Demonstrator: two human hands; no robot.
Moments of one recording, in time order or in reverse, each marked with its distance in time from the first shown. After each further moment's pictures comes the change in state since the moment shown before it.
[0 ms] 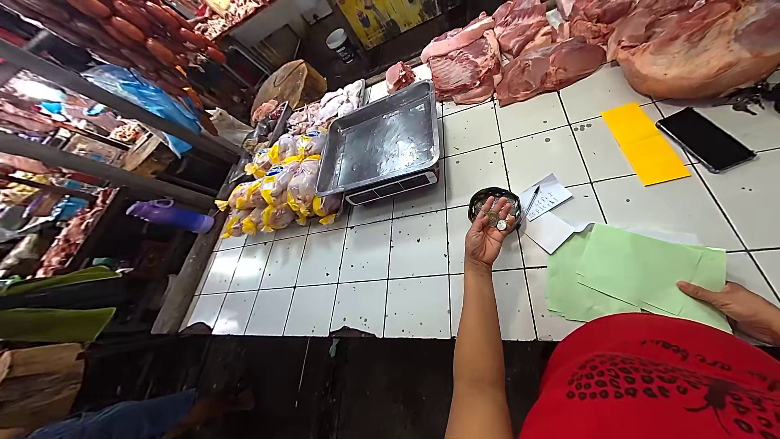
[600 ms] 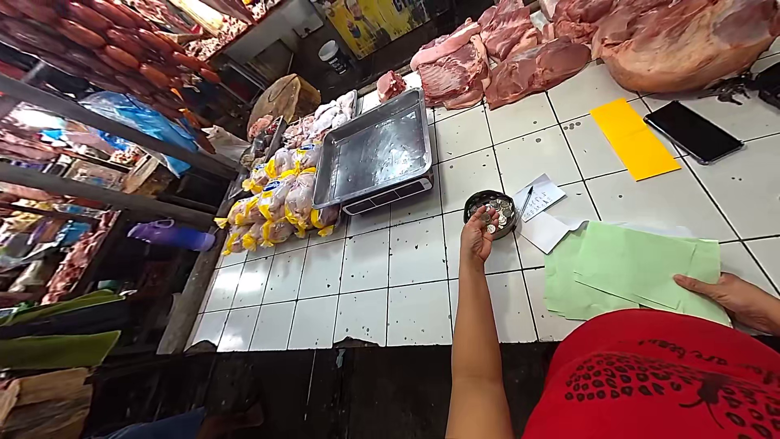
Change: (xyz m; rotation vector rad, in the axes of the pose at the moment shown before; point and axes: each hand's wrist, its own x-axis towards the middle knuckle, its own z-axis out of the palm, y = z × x) left_hand 0.016 0.005 0.018 0.364 0.388 -0.021; right_hand 0.002 -0.001 -0.001 0.008 -0.016 0.014
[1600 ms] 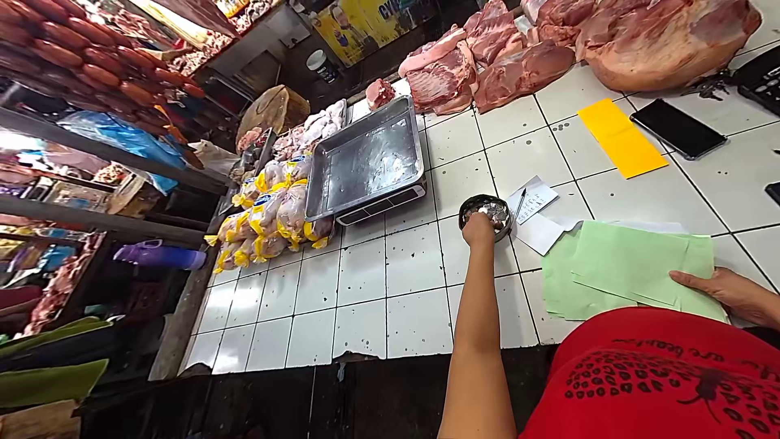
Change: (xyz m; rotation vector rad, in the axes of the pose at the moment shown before) left_hand 0.037 -0.007 0.029 1.925 0.081 0.061; right_hand -0.003 -0.001 0.000 -0.018 0.009 -0.008
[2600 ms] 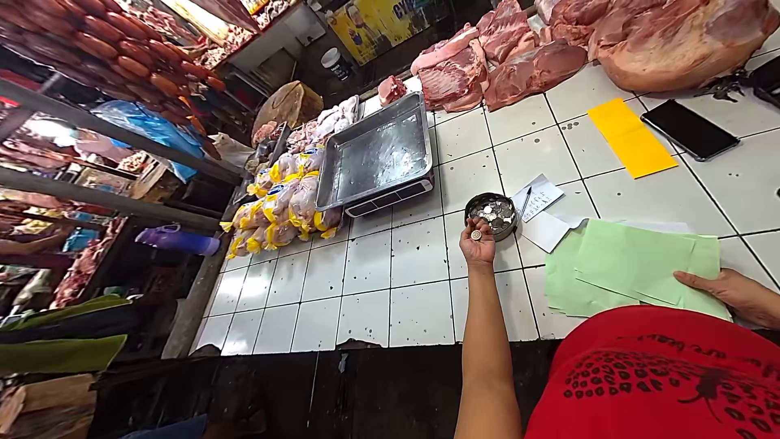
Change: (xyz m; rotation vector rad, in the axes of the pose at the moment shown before) left_hand -0.030 -0.038 0.033 -2.621 0.010 -0.038; right_hand 0.000 0.001 0.000 -0.018 -0.011 -0.010
